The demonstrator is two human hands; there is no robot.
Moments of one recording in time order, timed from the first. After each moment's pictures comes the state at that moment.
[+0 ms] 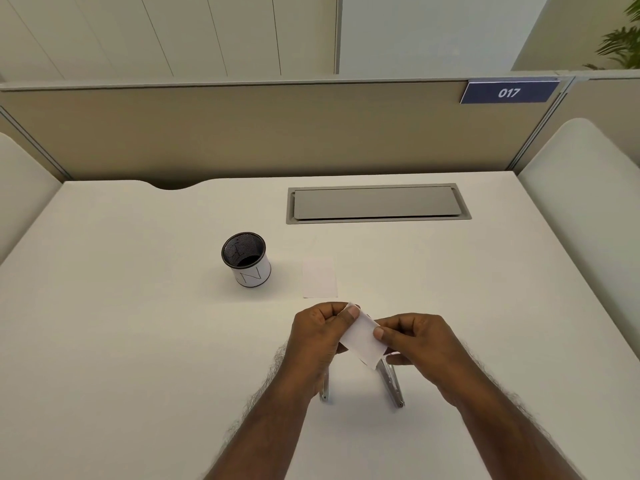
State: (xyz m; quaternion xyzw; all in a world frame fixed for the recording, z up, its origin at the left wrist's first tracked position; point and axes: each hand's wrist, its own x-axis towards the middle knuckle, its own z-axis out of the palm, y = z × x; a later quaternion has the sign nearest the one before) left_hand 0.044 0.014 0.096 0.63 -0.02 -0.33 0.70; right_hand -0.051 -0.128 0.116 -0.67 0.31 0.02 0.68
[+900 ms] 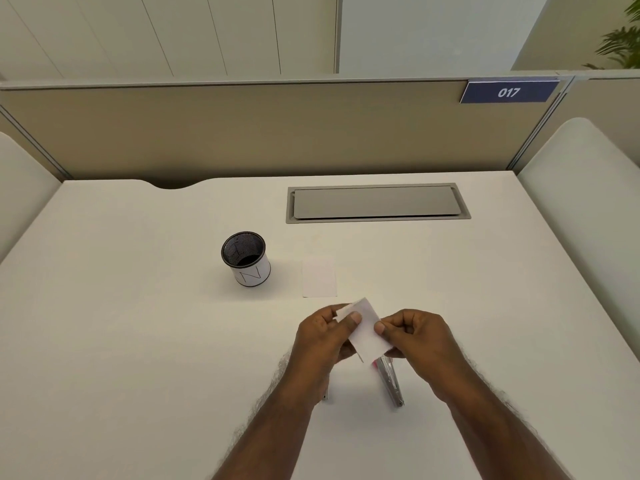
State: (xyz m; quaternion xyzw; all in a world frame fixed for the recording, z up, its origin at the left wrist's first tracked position) left_hand 0.038 0.014 0.081 0.58 0.00 -0.38 0.72; right_hand -0.046 -0.127 0.099 -0.69 0.34 -0.05 0.64
